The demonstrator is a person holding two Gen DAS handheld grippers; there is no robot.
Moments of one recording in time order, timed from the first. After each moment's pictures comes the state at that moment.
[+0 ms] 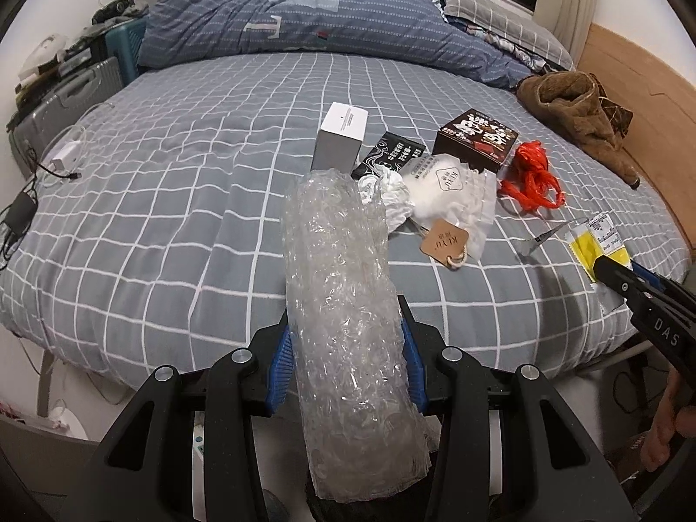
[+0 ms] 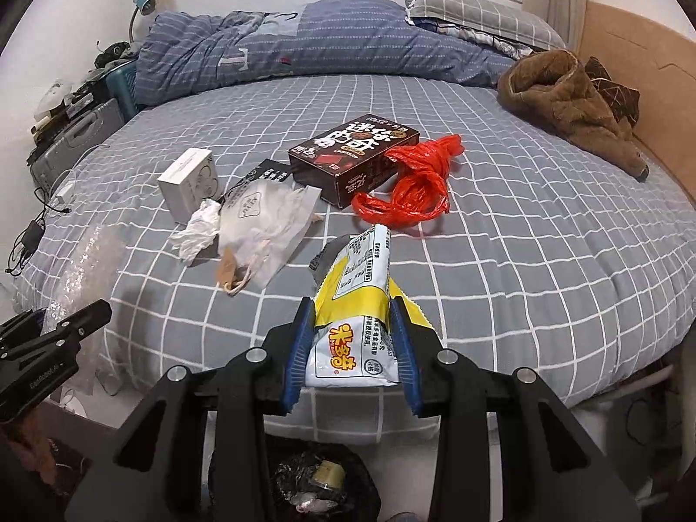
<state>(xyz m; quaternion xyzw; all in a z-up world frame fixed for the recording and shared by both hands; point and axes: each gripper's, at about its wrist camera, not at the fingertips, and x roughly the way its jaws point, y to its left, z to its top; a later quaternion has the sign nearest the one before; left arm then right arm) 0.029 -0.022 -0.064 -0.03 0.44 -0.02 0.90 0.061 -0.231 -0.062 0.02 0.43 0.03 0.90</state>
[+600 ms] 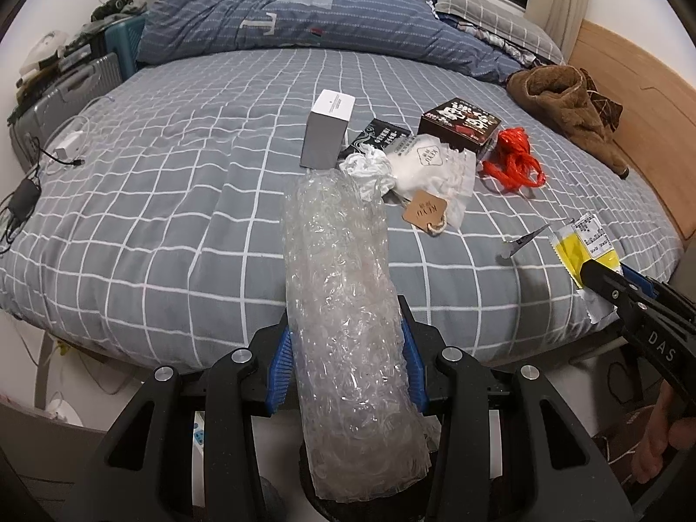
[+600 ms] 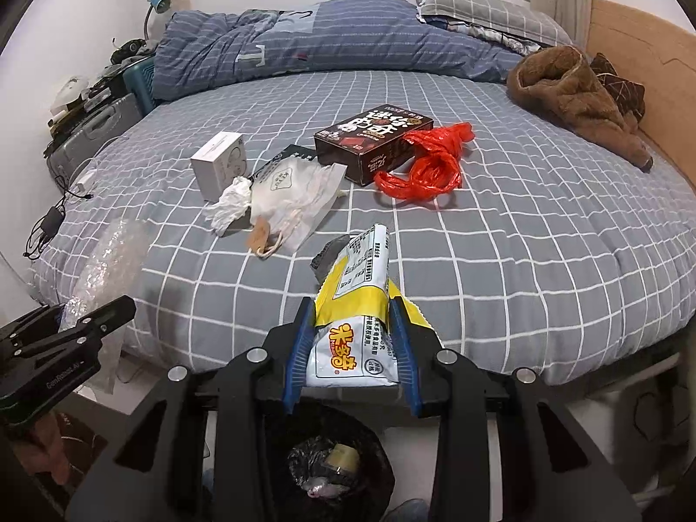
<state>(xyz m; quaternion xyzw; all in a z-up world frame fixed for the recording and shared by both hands) -0.005 -0.028 -0.064 -0.03 0.44 -0.03 0.90 0.023 -0.222 -0.059 0.02 0.43 0.06 0.90</state>
